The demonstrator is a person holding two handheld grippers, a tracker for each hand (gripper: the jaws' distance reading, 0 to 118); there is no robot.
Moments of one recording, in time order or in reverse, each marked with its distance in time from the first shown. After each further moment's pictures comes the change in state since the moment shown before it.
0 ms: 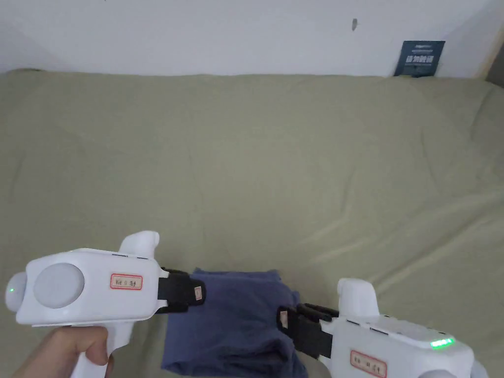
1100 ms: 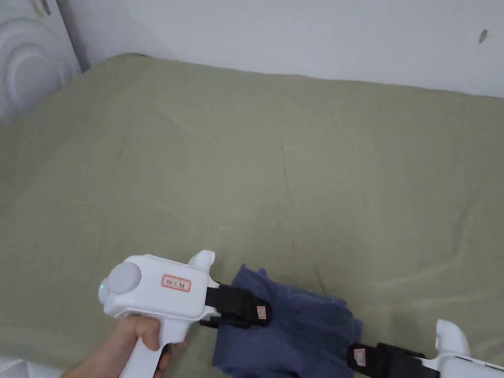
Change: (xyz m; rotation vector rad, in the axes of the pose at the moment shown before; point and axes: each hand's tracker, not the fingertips) left arm -0.143 0.013 -0.048 -0.086 -0.324 0.238; right arm 0.033 0.025 -0.047 -0.155 0.098 -0.097
